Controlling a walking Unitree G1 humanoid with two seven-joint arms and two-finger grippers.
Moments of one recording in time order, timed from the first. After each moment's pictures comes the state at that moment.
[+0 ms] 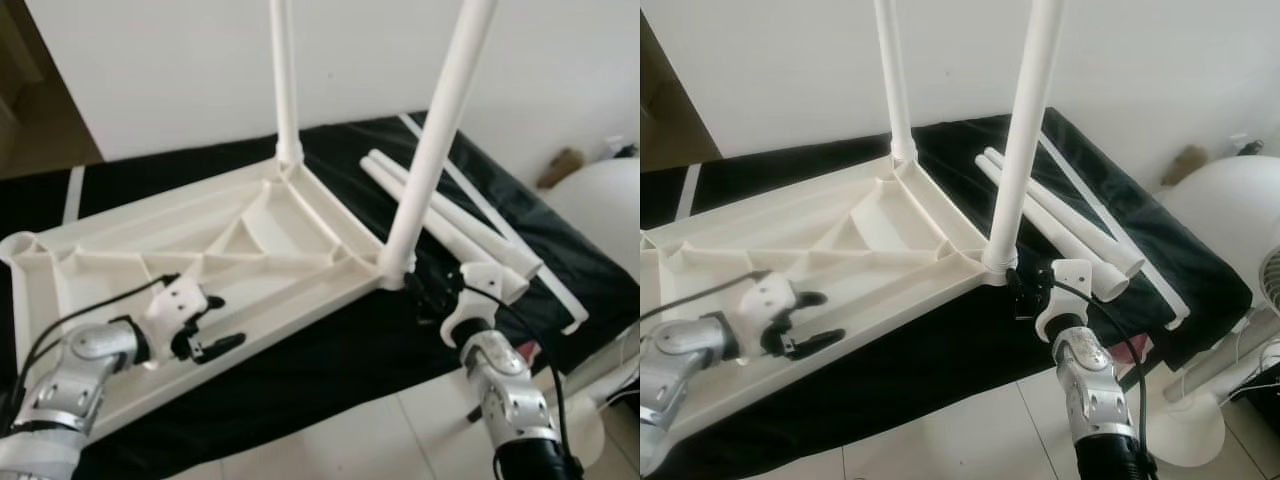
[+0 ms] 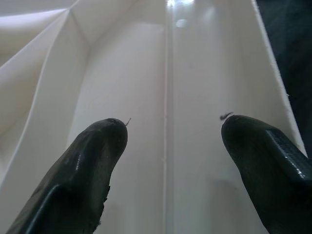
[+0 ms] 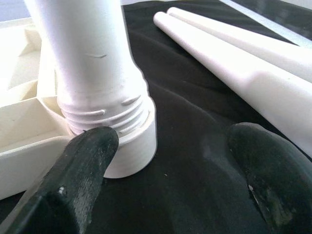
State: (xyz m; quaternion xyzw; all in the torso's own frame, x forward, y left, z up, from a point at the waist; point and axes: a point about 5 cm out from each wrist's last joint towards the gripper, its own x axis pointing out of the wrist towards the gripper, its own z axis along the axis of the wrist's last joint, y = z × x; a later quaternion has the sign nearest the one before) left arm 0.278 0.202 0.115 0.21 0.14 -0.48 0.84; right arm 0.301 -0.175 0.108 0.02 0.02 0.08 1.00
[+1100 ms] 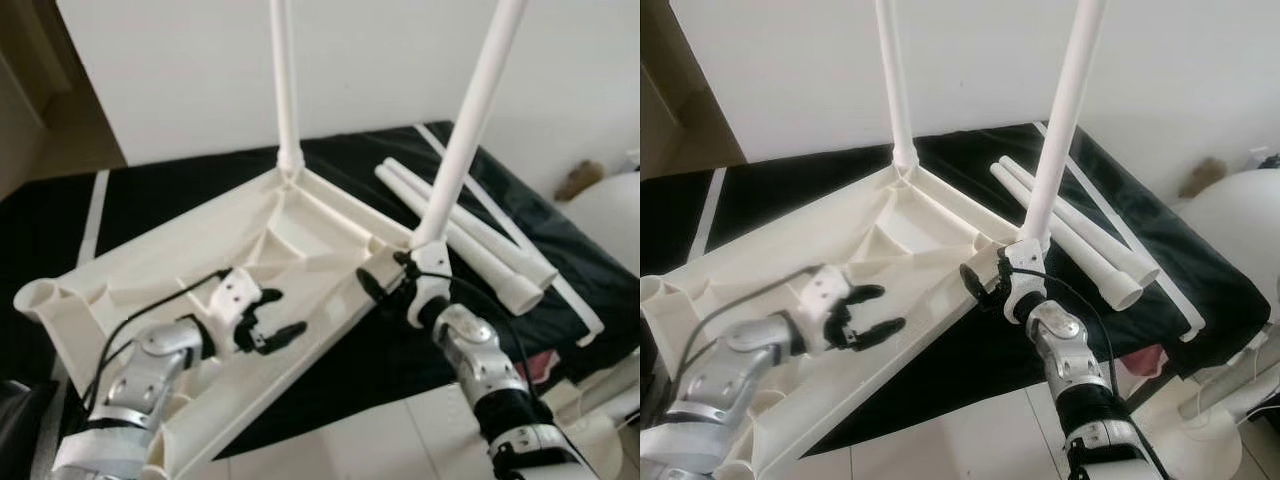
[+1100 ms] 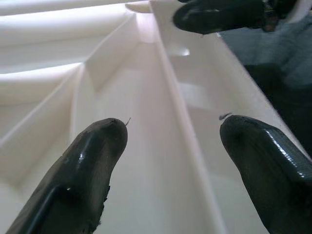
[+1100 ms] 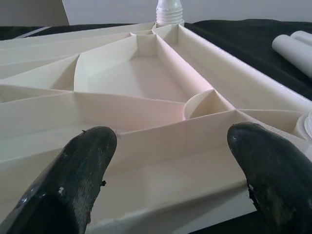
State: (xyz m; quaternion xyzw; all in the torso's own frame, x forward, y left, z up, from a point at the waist) left arm 0.291 0.155 0.124 0.13 0.06 -0.47 0.87; right arm 0.327 -0.140 0.108 -0.01 -0.01 0.24 0.97
